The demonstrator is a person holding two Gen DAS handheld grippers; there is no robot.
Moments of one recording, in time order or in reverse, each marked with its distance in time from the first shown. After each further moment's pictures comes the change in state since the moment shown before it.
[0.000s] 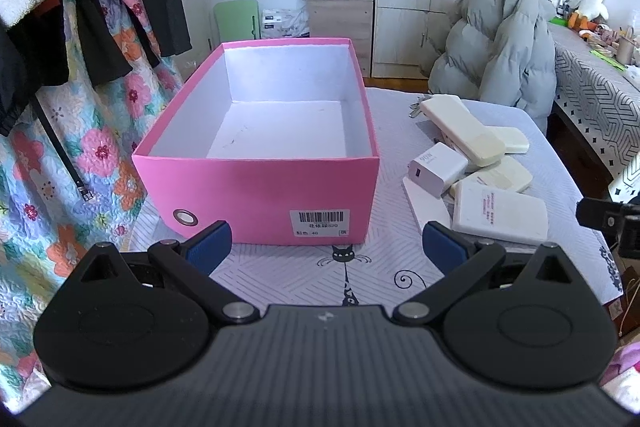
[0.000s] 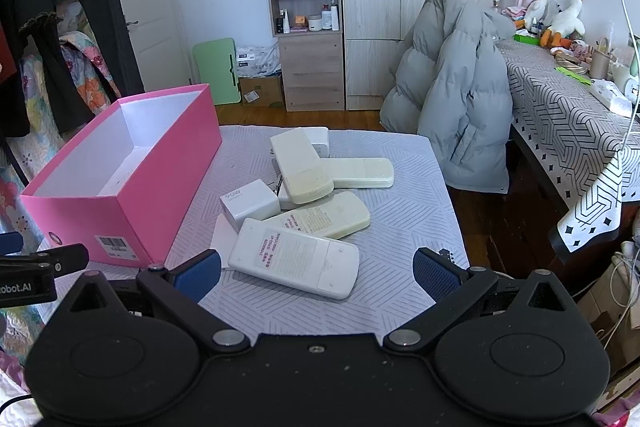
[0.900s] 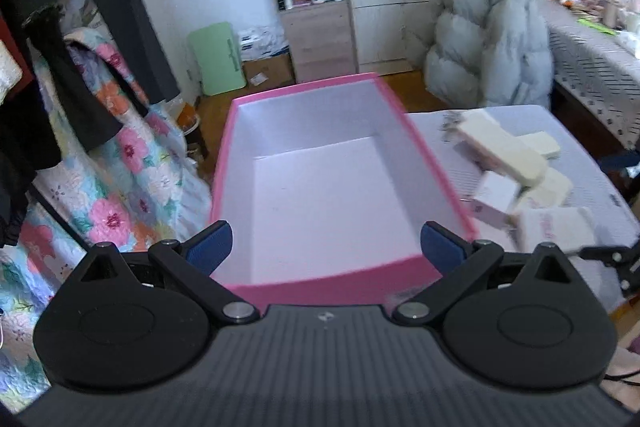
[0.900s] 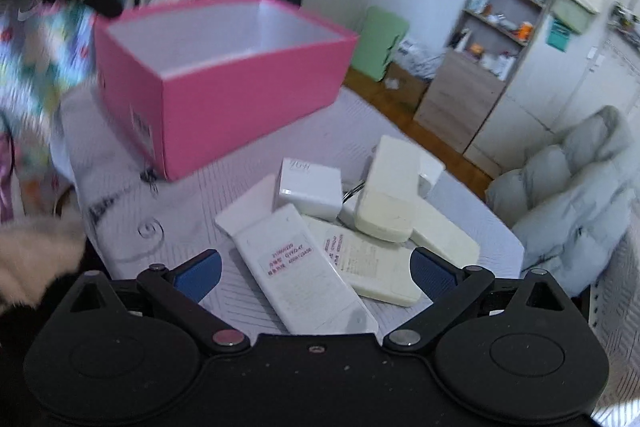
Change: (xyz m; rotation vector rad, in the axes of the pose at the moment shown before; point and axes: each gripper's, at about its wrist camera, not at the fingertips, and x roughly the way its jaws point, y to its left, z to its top) left arm 0.029 0.070 0.081 0.184 0.002 -0.011; right arm 0.091 0.021 0.030 -0.683 0.087 0.259
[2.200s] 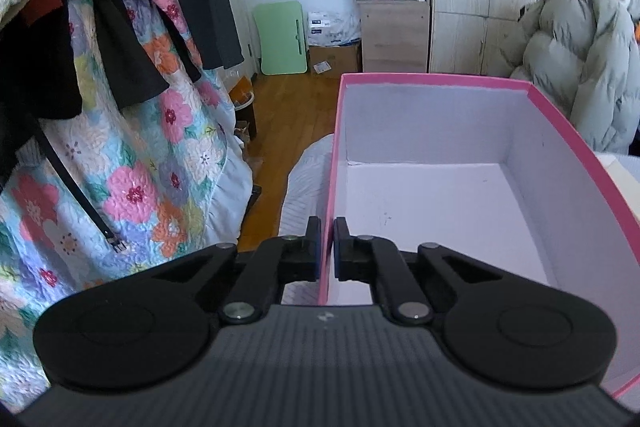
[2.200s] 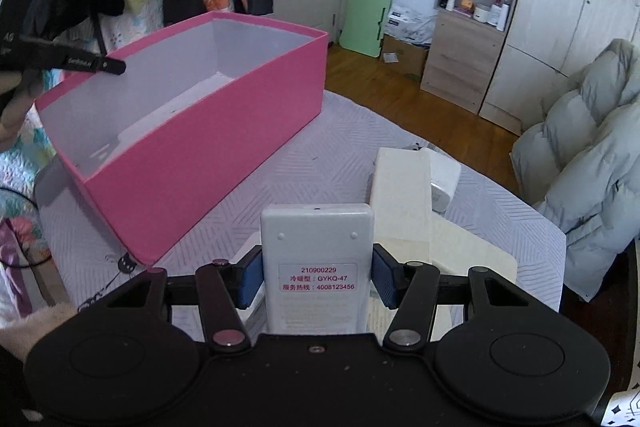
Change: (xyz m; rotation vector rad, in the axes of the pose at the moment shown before) left arm 0.134 0.092 0.005 -0.193 0.000 0.121; right arm 0.037 -0.028 0.030 0.264 -0.005 0.074
